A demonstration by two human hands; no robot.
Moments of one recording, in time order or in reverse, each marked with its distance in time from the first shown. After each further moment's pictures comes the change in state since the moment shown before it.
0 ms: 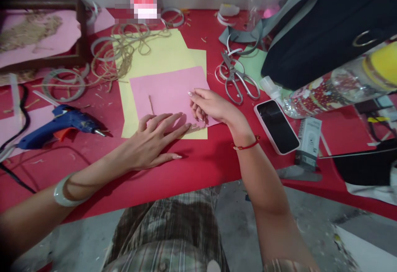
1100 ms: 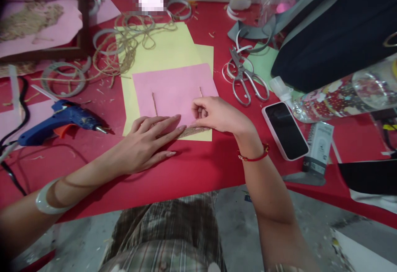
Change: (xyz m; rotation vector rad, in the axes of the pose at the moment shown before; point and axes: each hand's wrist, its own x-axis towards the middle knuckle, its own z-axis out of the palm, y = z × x) left_hand -0.017 -0.007 -0.006 -0.066 0.023 -0.017; right_hand -0.021 -0.013 0.004 -0.514 -0.047 -0.125
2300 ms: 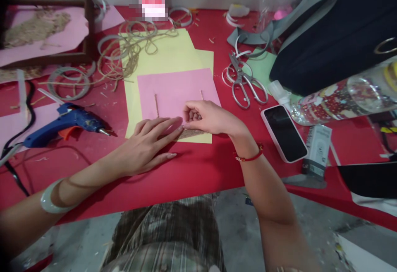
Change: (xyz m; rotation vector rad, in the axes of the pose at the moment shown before) left_hand -0.001 -0.002 0.004 -0.097 0.009 -0.015; right_hand 0.010 0.000 0.013 0.198 -0.078 -0.102
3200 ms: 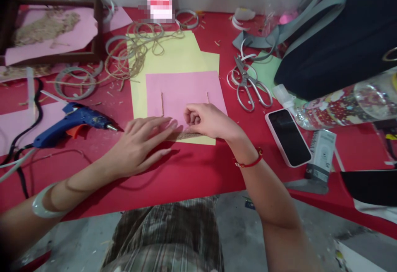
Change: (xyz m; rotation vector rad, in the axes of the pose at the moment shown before) left_hand -0.019 -0.007 -0.017 0.044 0.208 -0.064; right_hand 0.006 -0.007 0.011 -0.096 0.048 0.044
